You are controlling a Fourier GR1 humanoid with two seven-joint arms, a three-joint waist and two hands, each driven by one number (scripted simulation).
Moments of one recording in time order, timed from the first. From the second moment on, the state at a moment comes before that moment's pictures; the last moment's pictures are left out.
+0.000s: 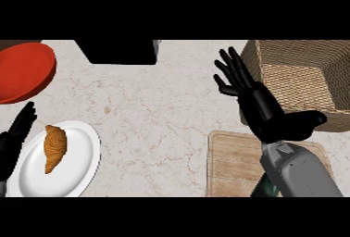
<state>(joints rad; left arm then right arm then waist) 0.01 0.56 0.00 -1.31 0.13 0.08 -0.16 -0.41 -0.23 0.32 -1.67 -0.24 -0.15 0.14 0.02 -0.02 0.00</state>
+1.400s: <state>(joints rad) -0.19 0.41 -0.02 -1.36 0.24 0.08 0.16 -0.27 -0.61 0.17 -1.84 0.09 -0.05 0.63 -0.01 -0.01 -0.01</state>
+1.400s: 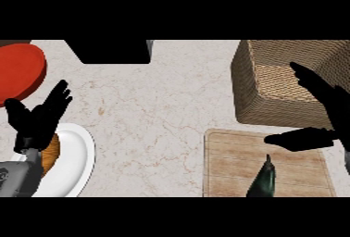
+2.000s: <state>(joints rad) -0.20 0.42 0.00 -1.37 0.23 0.08 0.18 -0.38 -0.93 -0.01 -1.77 -0.33 0.37 0.97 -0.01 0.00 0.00</state>
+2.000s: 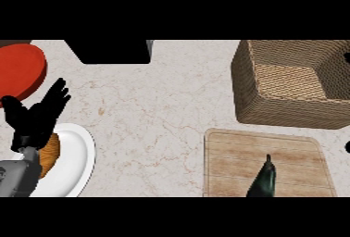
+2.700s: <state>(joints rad) -0.20 0.41 0.04 -1.38 0.22 0.05 0.21 0.05 -0.90 -0.36 -2.02 -0.55 0.44 0.90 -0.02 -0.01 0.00</state>
